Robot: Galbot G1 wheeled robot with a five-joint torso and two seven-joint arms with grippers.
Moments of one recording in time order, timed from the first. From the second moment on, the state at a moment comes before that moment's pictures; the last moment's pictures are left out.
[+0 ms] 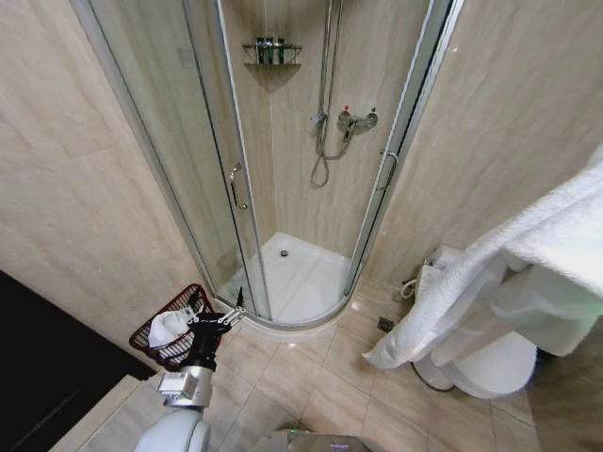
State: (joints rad) left arm 1.85 -1.60 -0.57 -2.40 0.06 -0.07 0.02; right arm -1.56 1.08 1.52 2.50 0.91 0.22 -0.03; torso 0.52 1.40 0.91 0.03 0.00
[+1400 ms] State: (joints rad) left arm 1.85 -1.60 -0.57 -2.40 0.06 -0.07 0.02; right arm -1.56 1.08 1.53 2.50 0.92 0.22 -0.03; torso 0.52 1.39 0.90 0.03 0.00
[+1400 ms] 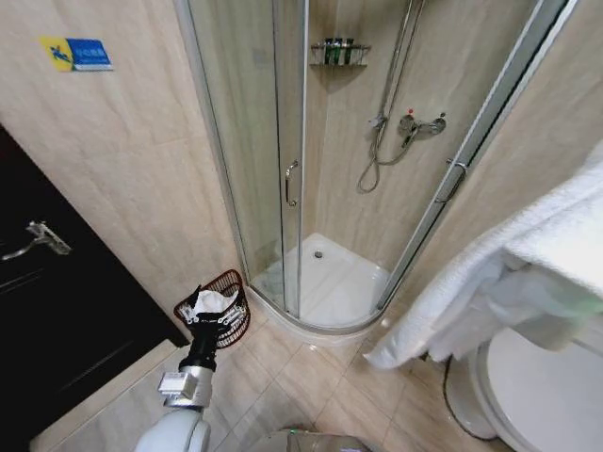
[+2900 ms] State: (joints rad) left arm 1.85 -1.60 -0.57 -2.40 0.06 -0.07 0.02; right arm -1.56 1.08 1.53 2.50 0.92 0.23 -0.04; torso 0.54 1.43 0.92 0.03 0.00
